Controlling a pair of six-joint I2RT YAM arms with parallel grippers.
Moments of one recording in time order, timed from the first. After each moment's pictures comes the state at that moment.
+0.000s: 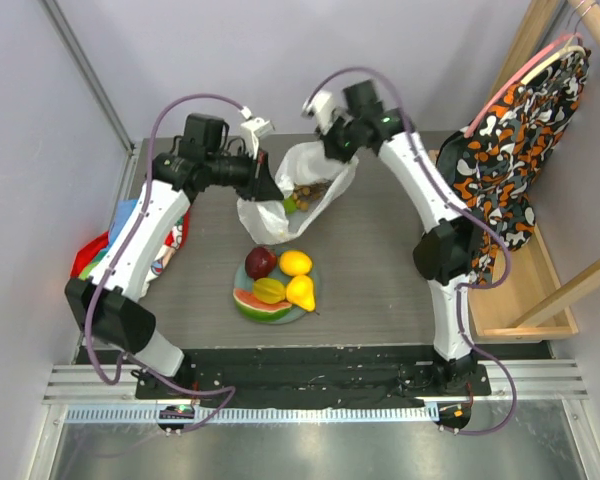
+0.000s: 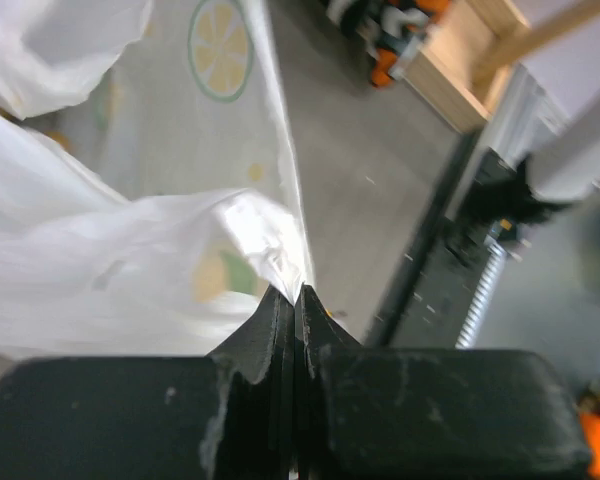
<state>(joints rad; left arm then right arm) -0.35 1.51 1.61 -0.80 0.79 0.02 0.47 2.15 2.25 -0.99 -0.24 -0.62</state>
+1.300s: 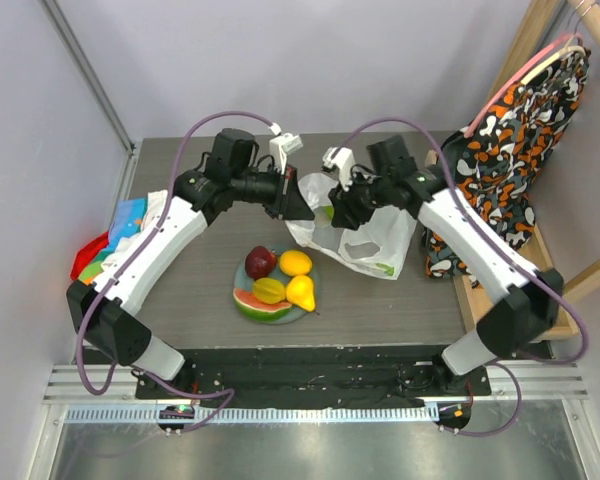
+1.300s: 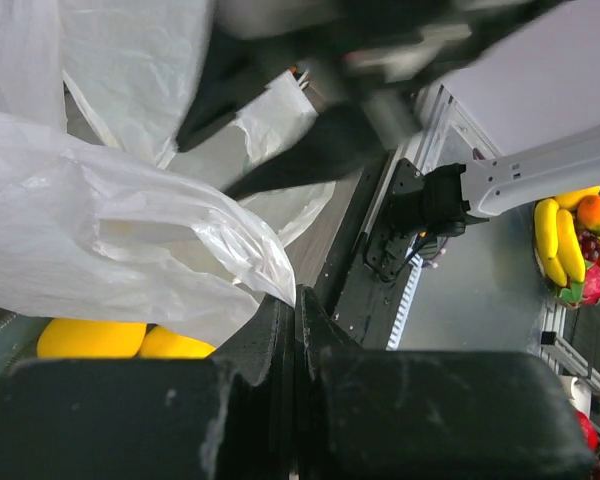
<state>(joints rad) -0.54 1.51 1.56 -0.62 0.76 -0.21 0.48 1.48 1.52 -0.82 -0.49 -0.40</state>
